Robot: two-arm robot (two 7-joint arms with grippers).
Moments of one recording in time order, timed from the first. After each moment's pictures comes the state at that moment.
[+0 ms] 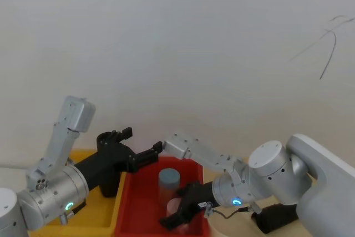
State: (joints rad) left arm -0.46 0.39 0.42 -1.52 -0.58 0.18 -0.36; right arm 0.93 0.24 -0.87 -1.02 0.17 0.59 0.74
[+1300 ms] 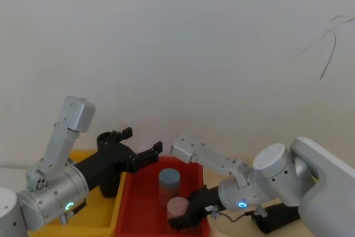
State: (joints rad) left arm -0.46 0.39 0.42 -1.52 -0.58 0.18 -0.36; right arm 0.95 0.23 -0.86 -0.92 0.15 0.57 0.78
